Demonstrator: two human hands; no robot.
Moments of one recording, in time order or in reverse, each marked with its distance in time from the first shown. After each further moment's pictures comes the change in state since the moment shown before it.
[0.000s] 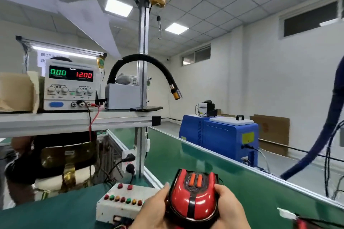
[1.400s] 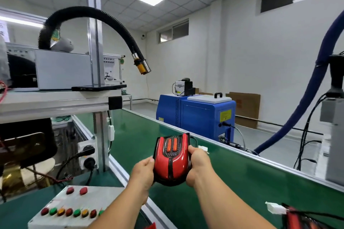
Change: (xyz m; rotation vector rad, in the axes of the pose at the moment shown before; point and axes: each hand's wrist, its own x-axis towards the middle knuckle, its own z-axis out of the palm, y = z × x) left_hand 0.178 -0.008 0.024 0.453 0.125 0.251; right_hand 0.165 -0.053 0.005 -0.146 0.151 -0.013
